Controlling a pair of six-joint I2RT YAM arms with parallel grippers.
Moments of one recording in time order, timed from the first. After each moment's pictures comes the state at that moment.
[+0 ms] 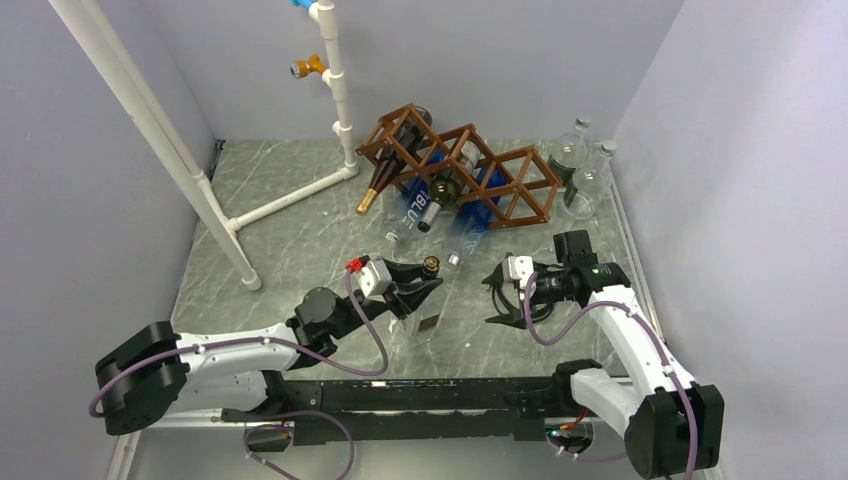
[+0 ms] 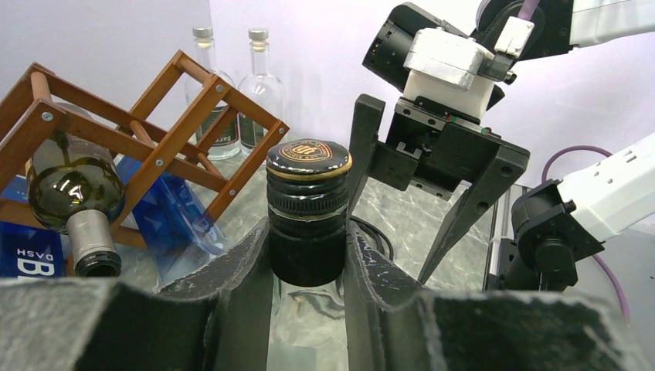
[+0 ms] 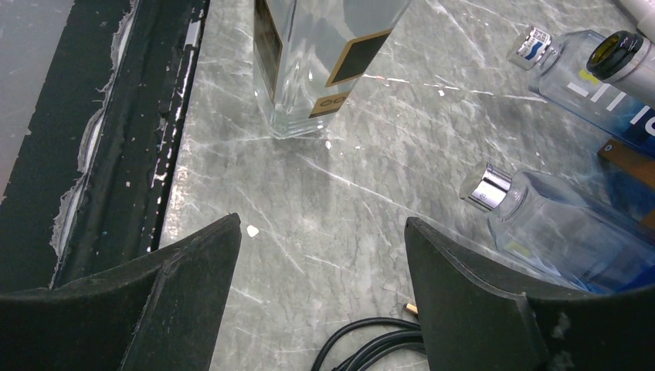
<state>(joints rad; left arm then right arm) -1.07 1.09 0.37 1.02 0.02 -0.07 0.14 0.98 0.68 -0.84 -1.18 -1.29</state>
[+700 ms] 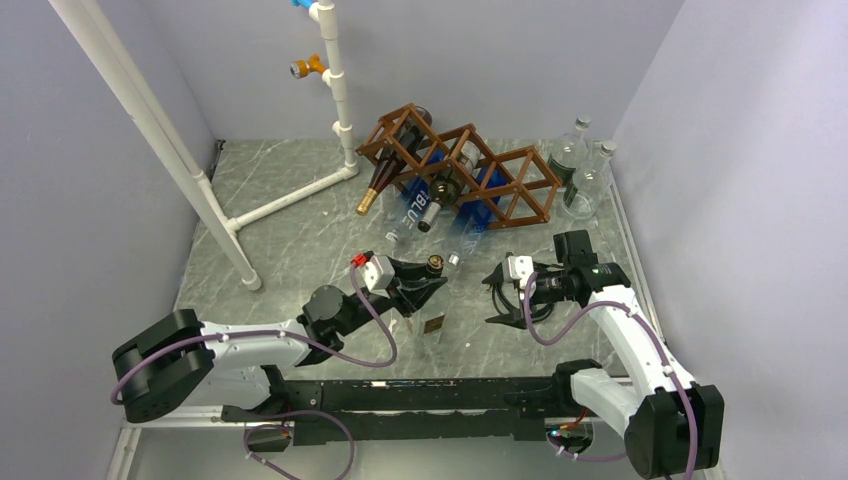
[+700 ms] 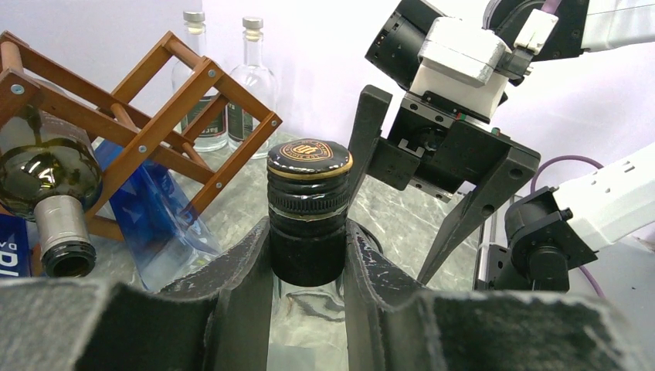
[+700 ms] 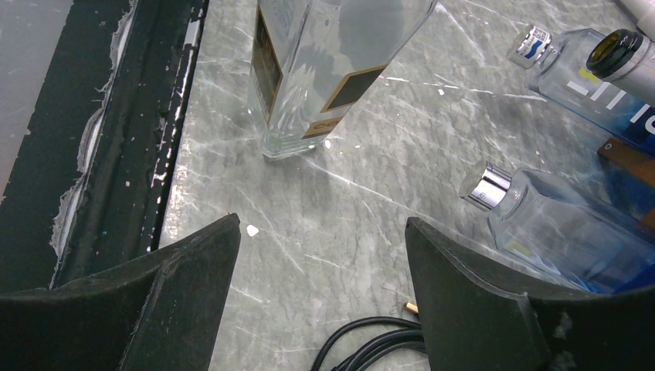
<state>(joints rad) -1.04 1.21 0.36 1.17 0.05 -0.15 0.14 0.98 0.68 -0.84 -1.18 -1.29</state>
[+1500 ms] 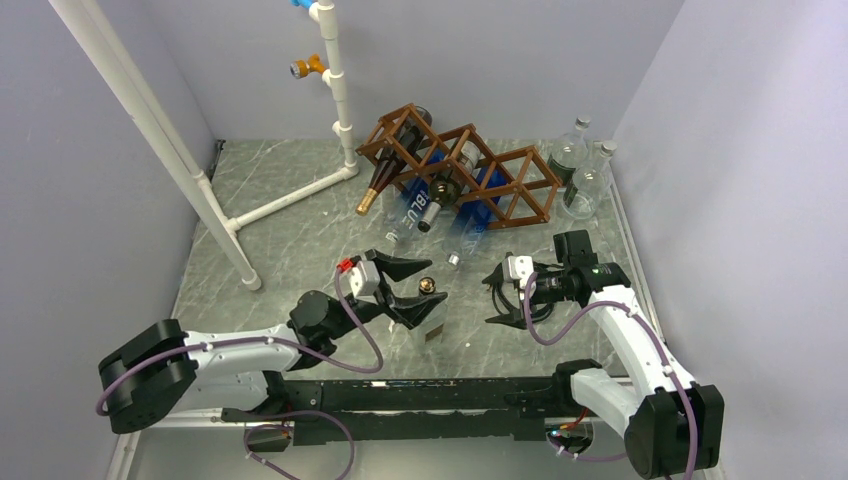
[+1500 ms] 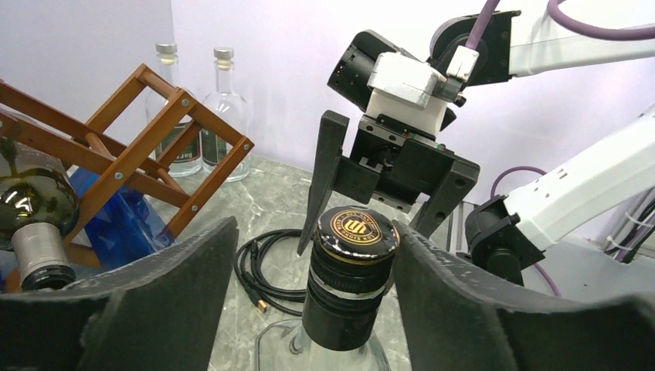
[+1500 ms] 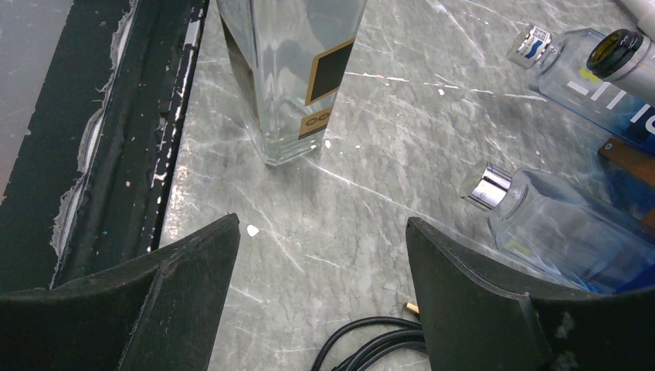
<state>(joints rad) -1.04 1.14 0.33 1.20 0.11 -0.18 0.14 0.98 0.68 -0.84 -1.18 -1.29</state>
